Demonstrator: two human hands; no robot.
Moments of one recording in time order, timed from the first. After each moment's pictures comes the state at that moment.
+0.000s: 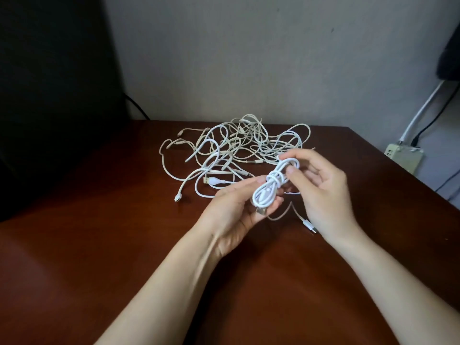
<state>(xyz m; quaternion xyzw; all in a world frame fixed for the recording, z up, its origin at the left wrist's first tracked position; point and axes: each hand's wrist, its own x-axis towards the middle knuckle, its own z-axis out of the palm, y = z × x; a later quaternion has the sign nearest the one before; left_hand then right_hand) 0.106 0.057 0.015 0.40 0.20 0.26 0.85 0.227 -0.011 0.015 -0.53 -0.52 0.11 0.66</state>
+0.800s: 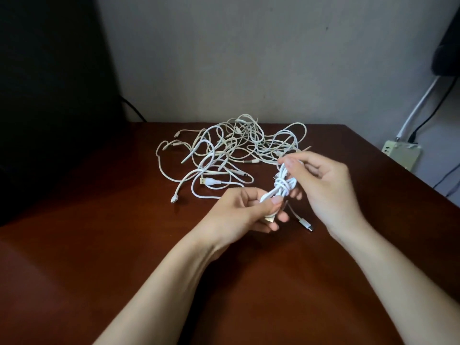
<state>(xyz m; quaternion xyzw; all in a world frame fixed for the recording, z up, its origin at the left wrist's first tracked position) 0.102 0.057 0.006 0.65 0.17 0.18 0.72 0.236 -0.014 0.021 -0.61 -0.45 0.10 0.64</state>
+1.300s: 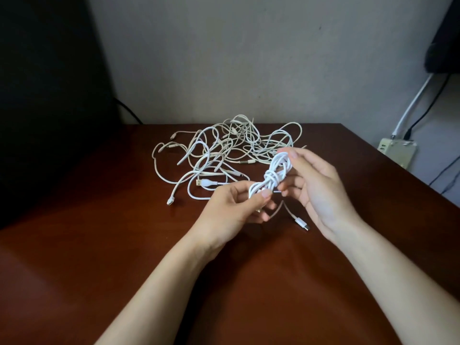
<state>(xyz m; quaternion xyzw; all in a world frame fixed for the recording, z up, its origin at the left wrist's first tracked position) 0.106 0.061 -0.001 0.64 0.18 0.26 0.70 0.235 -0.012 0.024 -0.54 -0.34 0.29 0.71</state>
